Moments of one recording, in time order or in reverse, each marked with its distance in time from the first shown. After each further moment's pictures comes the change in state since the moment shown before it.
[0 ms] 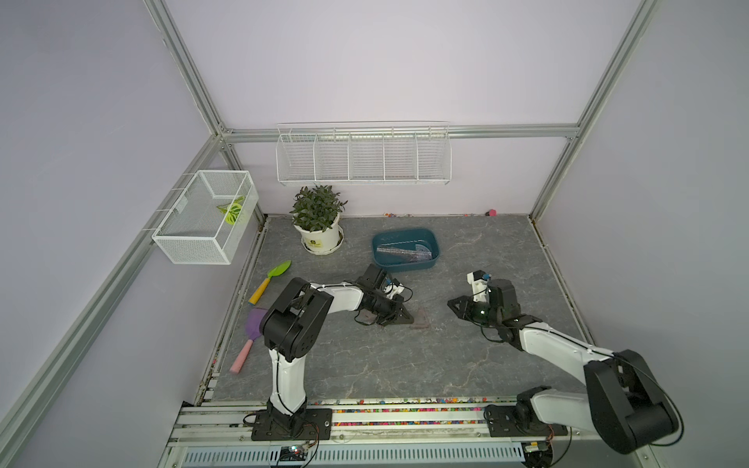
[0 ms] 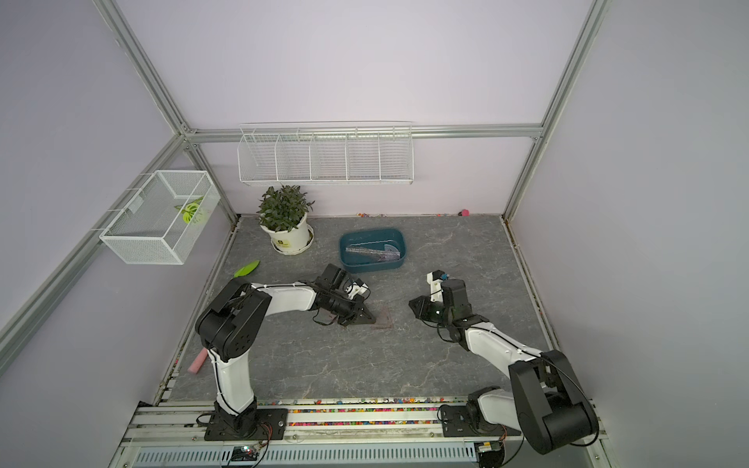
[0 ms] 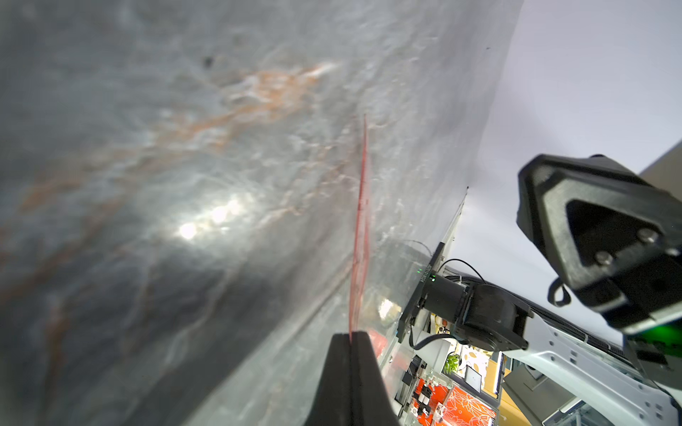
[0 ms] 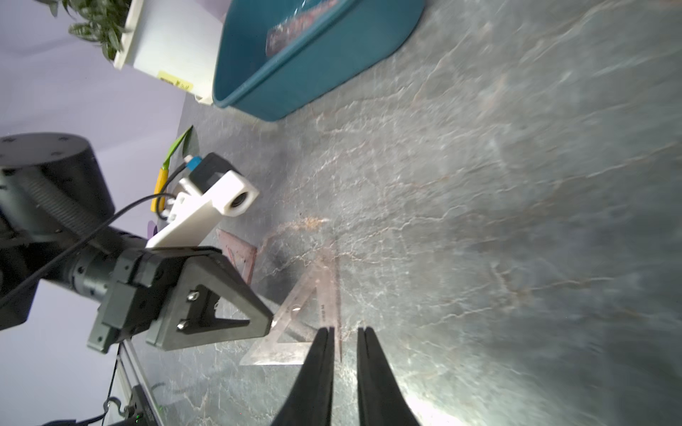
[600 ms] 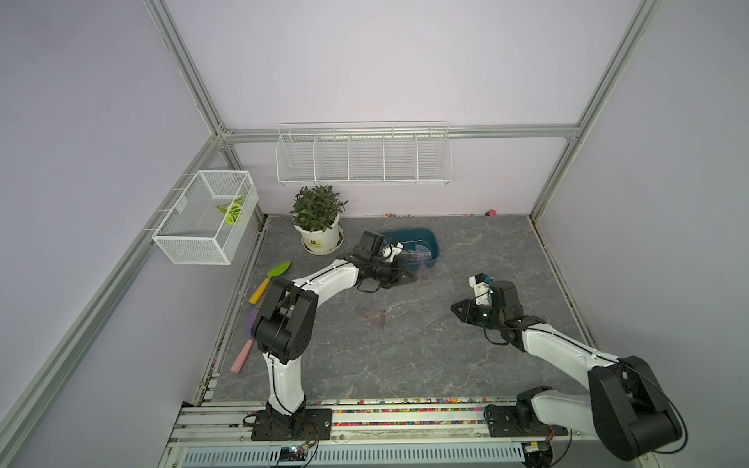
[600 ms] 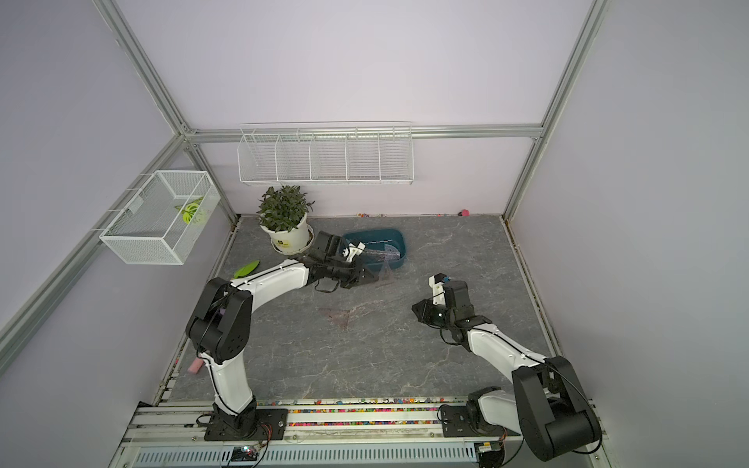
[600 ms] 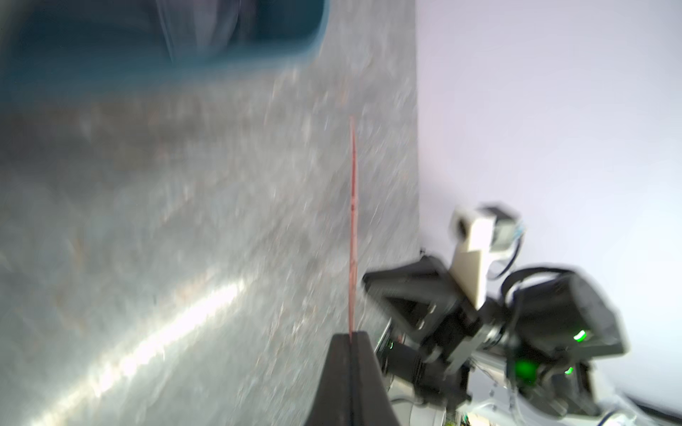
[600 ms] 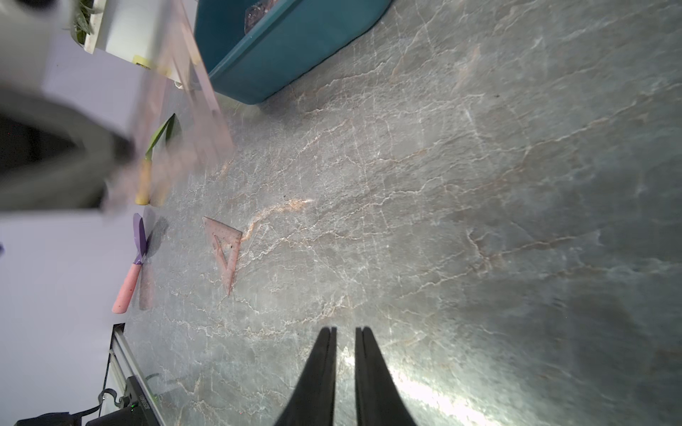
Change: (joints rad) left arm 0.085 0.037 0.381 -0.051 -0.088 -0.053; right arm -0.006 -0.023 -0.002 -0.079 -0.004 -0.019
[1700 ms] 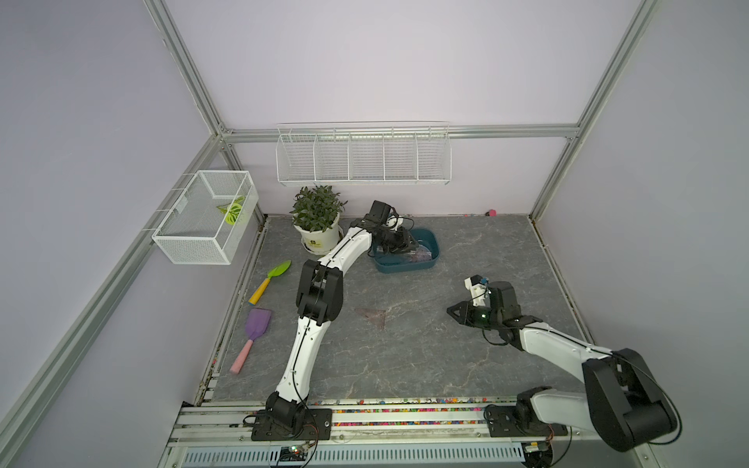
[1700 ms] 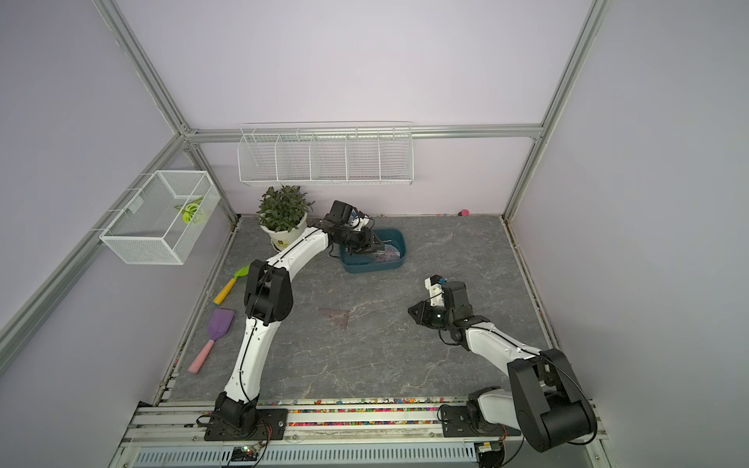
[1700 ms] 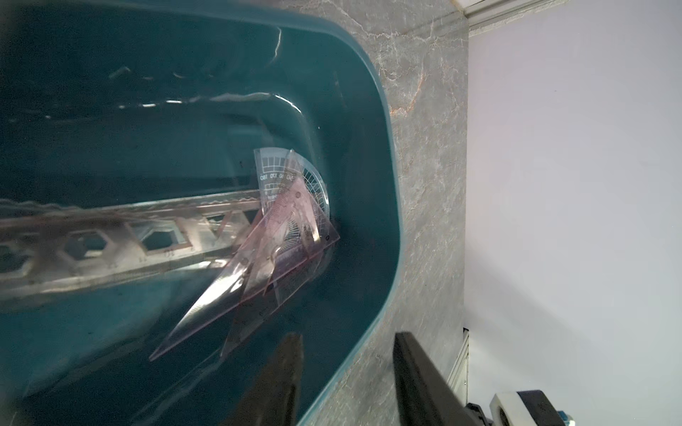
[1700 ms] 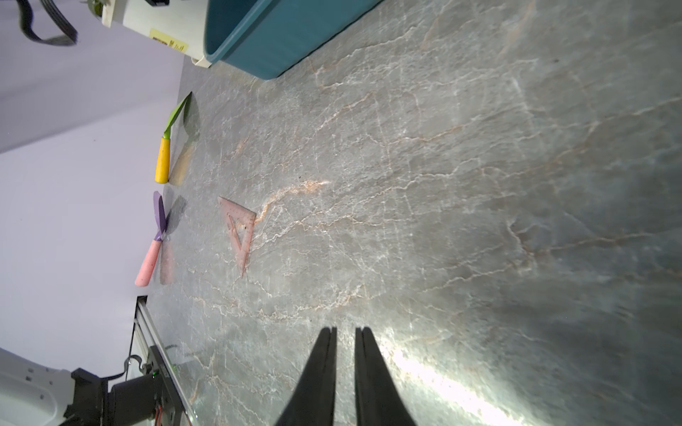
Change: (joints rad) left arm 0.047 0.454 0.752 -0.431 -0.130 0.137; right arm 0.010 0.043 0.005 0.026 -0.090 -0.026
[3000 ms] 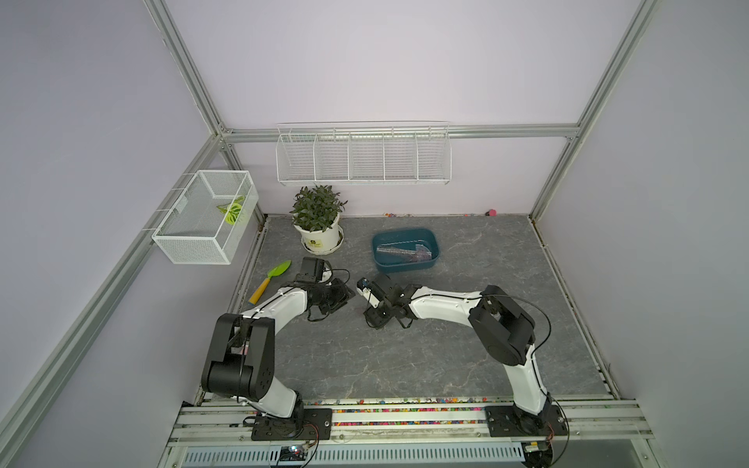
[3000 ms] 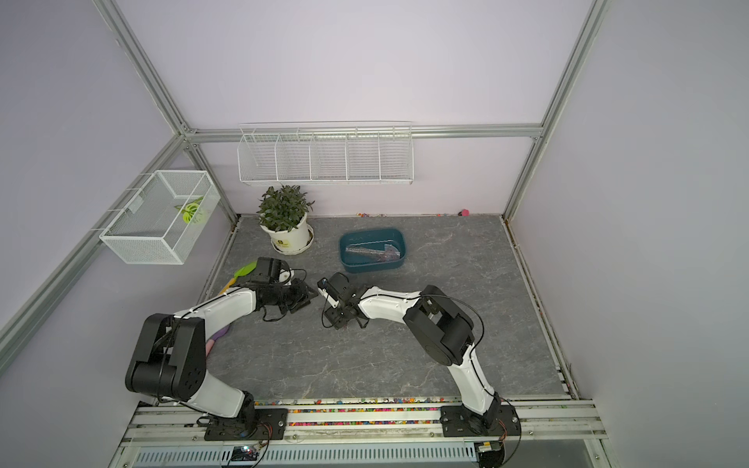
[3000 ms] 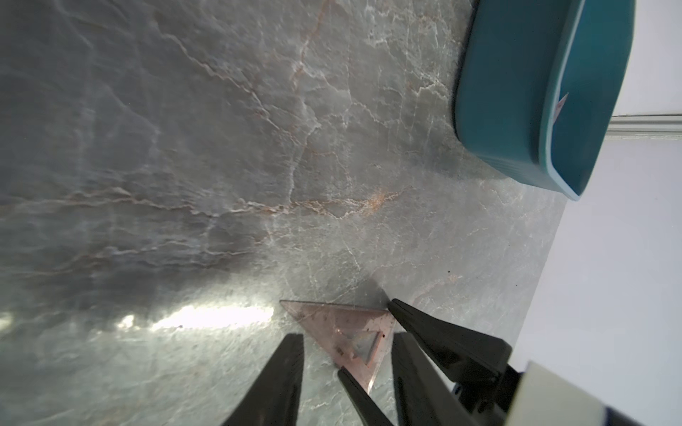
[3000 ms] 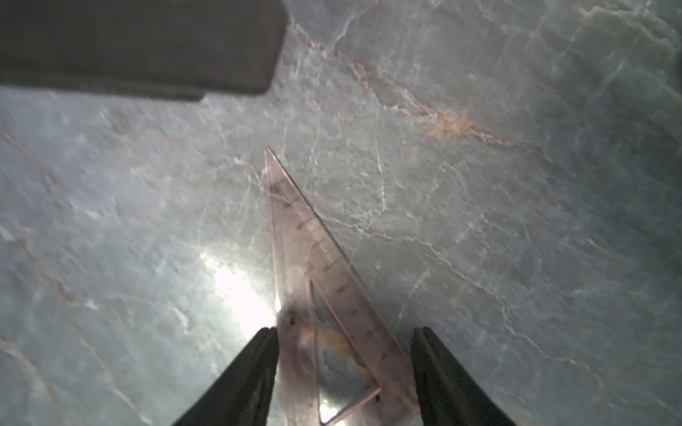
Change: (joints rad) left arm 0.288 -0.848 -1.338 0.352 -0.169 -0.132; right arm 0.642 0.810 0.939 -0.406 0.521 -0.433
